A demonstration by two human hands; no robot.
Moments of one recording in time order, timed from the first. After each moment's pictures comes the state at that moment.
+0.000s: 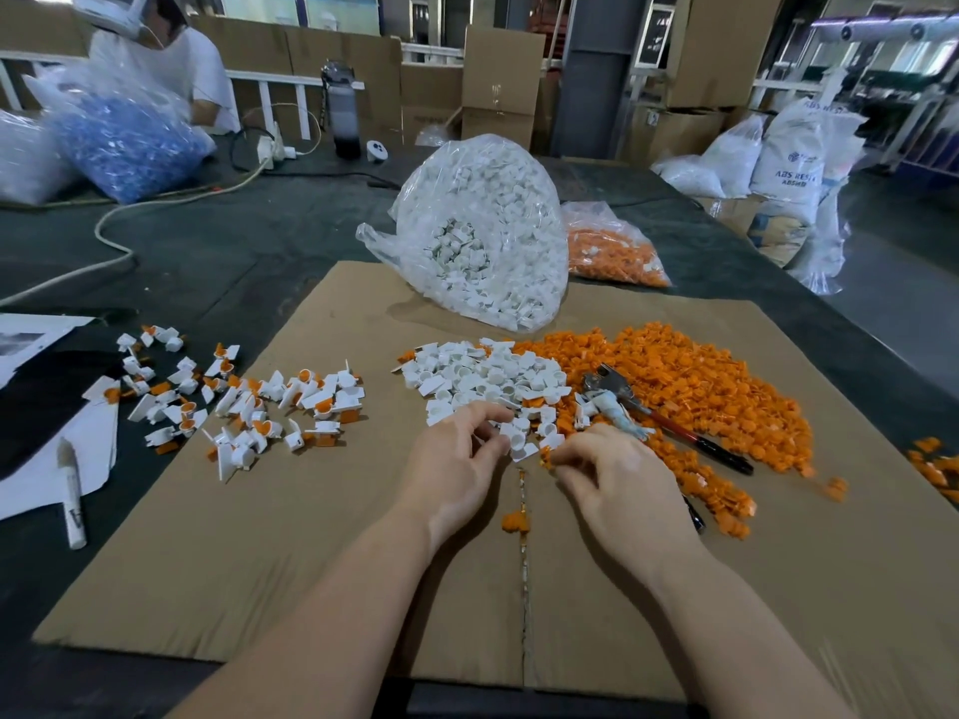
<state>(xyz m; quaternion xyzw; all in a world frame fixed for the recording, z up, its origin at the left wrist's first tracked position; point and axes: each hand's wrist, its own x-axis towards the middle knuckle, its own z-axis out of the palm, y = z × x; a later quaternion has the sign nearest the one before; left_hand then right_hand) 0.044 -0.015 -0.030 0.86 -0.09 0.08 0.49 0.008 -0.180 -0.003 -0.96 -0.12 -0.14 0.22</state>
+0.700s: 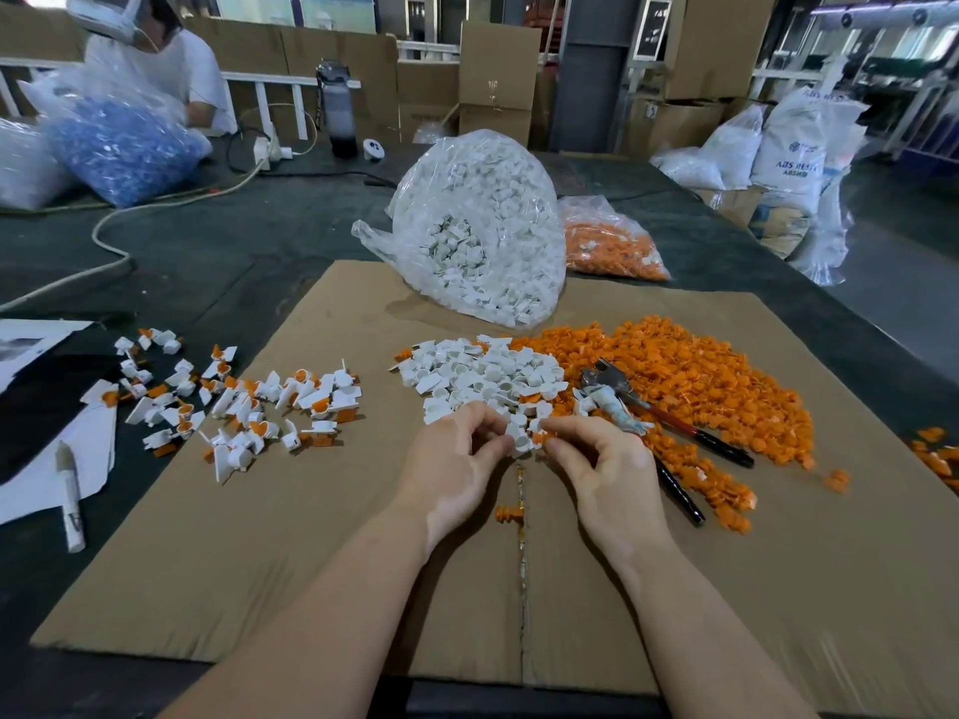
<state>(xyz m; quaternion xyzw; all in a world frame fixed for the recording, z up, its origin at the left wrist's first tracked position) 0.044 -0.019 -0.027 0.86 -0.08 0.06 0.50 0.017 -0.169 -0.018 -0.86 -0.04 -0.16 0.48</state>
